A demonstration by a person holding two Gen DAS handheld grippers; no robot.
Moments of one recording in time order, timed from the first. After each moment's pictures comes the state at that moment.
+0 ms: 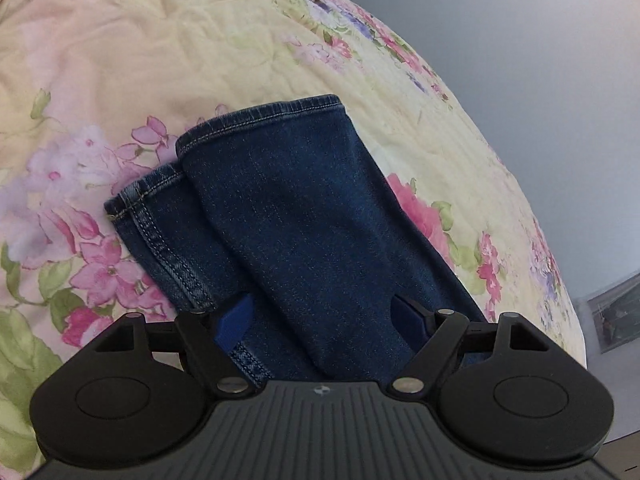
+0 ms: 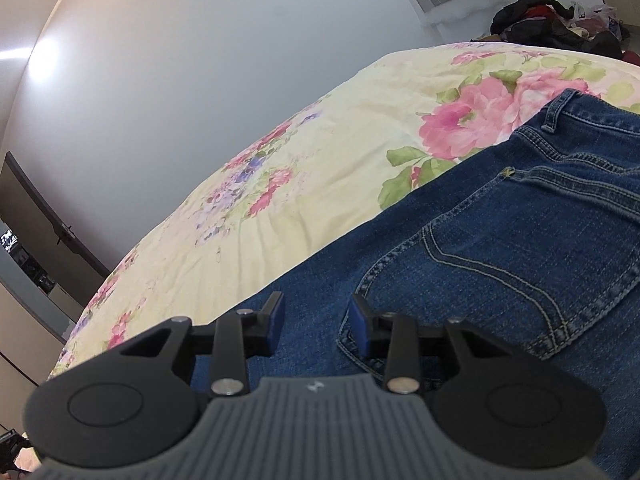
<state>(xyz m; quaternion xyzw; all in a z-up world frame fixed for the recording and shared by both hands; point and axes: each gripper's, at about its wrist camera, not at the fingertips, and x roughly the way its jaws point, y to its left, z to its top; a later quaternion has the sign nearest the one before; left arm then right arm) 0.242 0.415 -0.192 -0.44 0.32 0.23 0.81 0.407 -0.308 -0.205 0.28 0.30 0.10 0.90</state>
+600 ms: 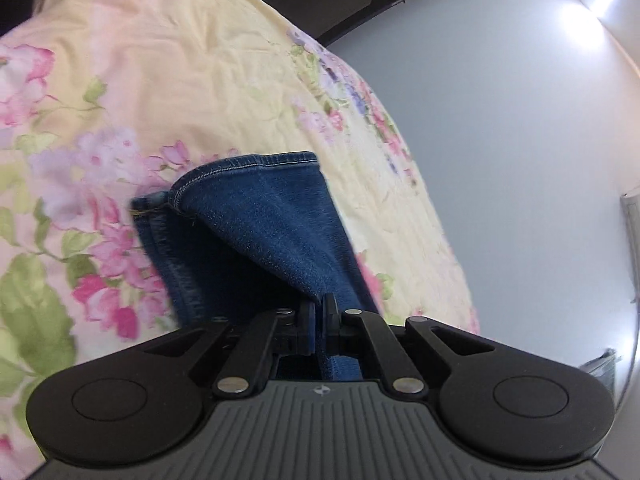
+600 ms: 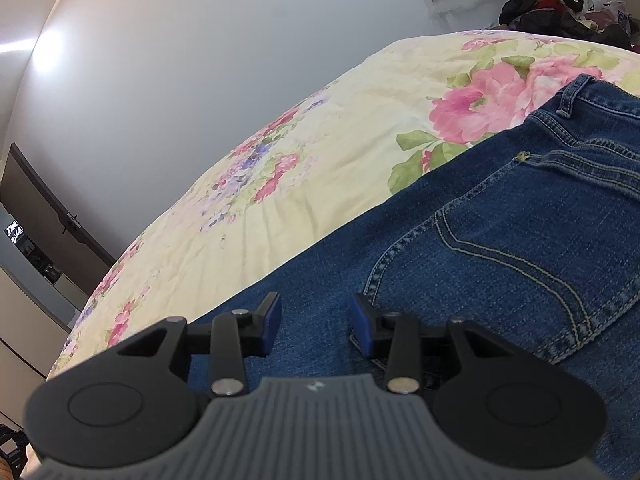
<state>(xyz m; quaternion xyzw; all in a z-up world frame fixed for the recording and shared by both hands) 0.184 0.408 -0.175 -0.52 0.18 0.24 0.80 0.414 -0.303 -0.210 0.28 0.31 0.11 0.90</state>
